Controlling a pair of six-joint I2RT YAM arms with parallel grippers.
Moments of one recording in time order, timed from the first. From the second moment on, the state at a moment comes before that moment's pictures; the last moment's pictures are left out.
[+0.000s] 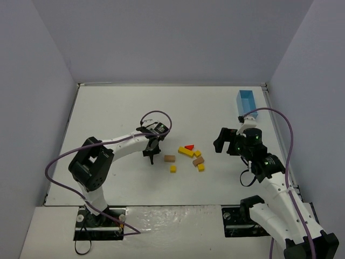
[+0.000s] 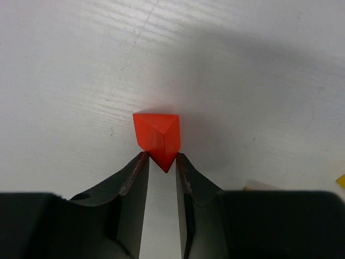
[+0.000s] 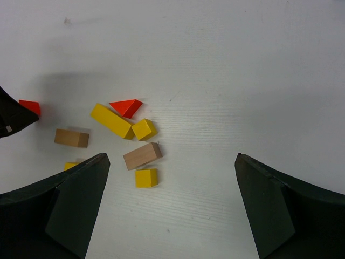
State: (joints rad) left arm -0.70 1.77 1.15 -0.67 -0.41 -0.91; right arm 0.28 0.79 0.69 -0.47 -0.03 0.34
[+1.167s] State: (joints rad) left arm -0.51 1.71 1.22 -0.64 -0.25 -0.51; right arm 0.29 0.79 0.69 -0.47 -0.03 0.34
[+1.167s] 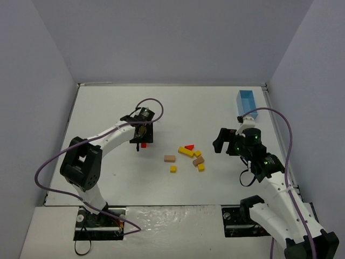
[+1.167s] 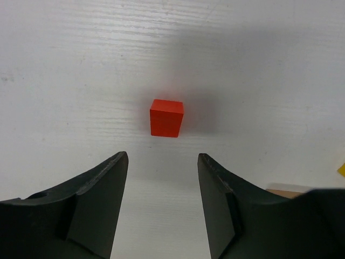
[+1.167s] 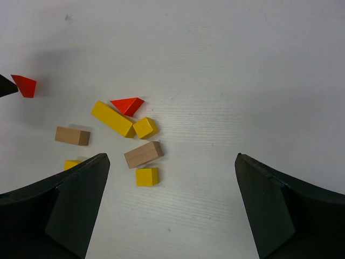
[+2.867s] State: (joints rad) left arm -0.05 1.87 1.32 -0.66 -0.29 -0.12; right arm 0.35 0.79 0.68 -0.47 -0.03 0.34
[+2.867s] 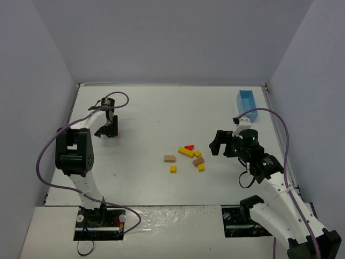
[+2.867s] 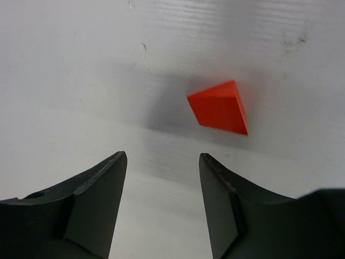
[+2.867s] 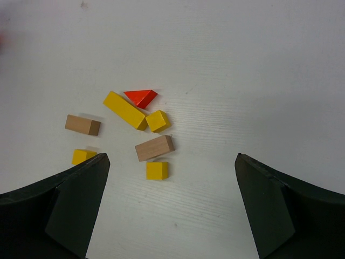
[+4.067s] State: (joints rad) left arm -0.95 1.81 1.28 -0.74 -0.20 -0.91; right arm 0.35 0.79 0.68 -0.47 0.00 0.34
